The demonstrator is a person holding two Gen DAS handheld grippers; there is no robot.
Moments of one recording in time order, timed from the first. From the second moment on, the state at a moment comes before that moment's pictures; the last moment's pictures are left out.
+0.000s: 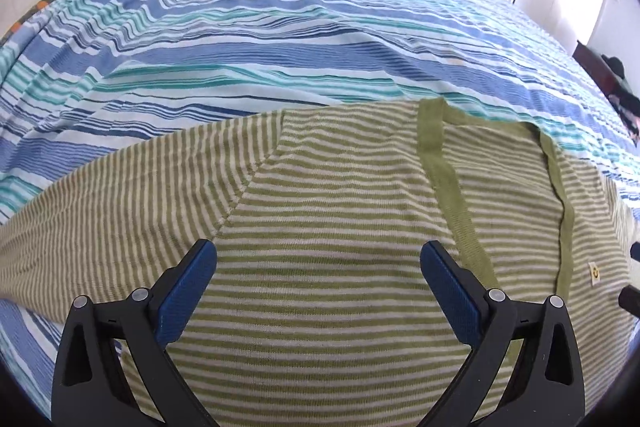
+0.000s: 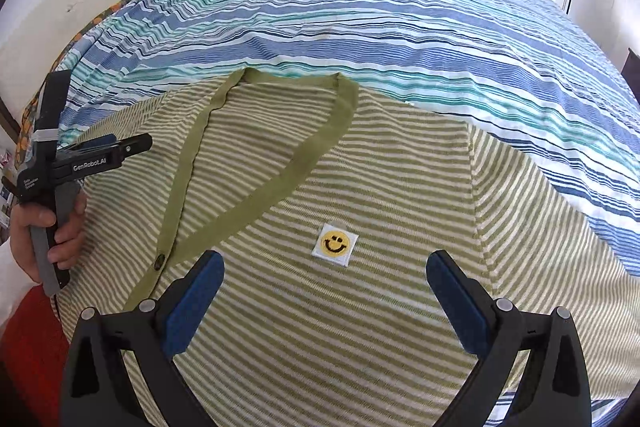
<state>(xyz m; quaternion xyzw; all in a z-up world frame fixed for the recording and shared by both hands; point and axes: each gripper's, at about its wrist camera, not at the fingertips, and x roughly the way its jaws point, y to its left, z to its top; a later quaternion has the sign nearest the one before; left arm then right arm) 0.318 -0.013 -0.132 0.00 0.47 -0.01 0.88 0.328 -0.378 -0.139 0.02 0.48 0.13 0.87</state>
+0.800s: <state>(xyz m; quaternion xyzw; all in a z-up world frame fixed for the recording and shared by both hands) 0.190 -0.033 -0.167 0.03 0.48 -0.03 0.88 0.228 -0.351 -0.196 -0.03 0.52 0.09 0.85</state>
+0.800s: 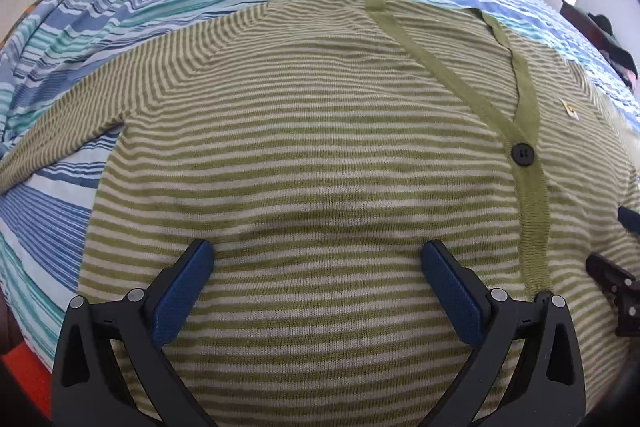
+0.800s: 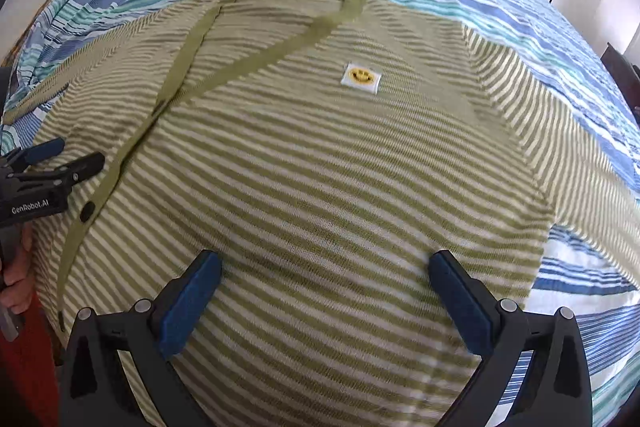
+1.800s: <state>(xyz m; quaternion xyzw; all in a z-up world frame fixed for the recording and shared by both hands) 0.182 -0.031 -0.169 0.03 0.44 -0.04 0.90 0.214 -0.362 -0.191 -0.01 0.47 0.11 0.87</state>
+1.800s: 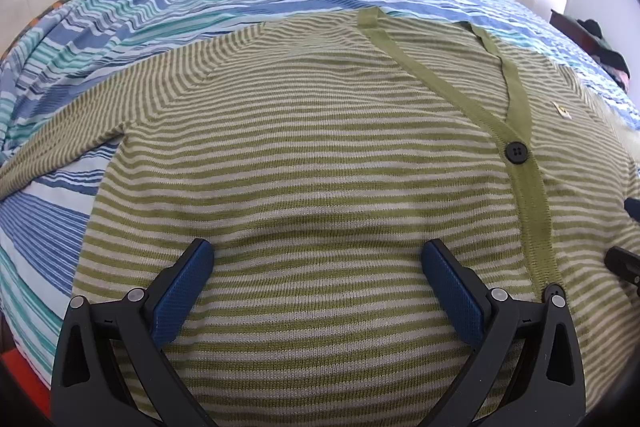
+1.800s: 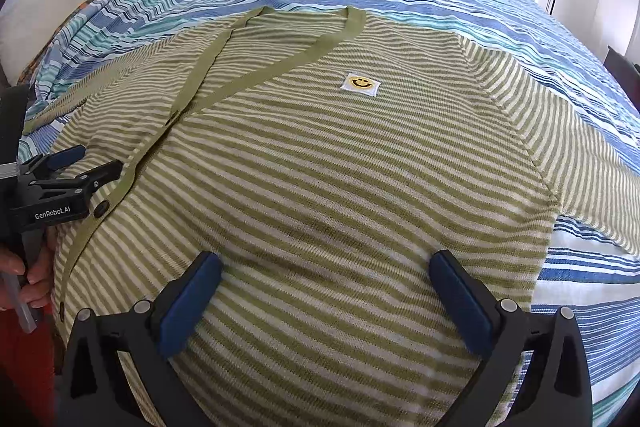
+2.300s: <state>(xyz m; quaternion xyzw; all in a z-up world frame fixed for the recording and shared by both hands) 0.141 0.020 -0.136 -0.05 0.49 0.01 0.87 0.118 -0.681 -0.161 0.34 0.40 -0.10 0.85</state>
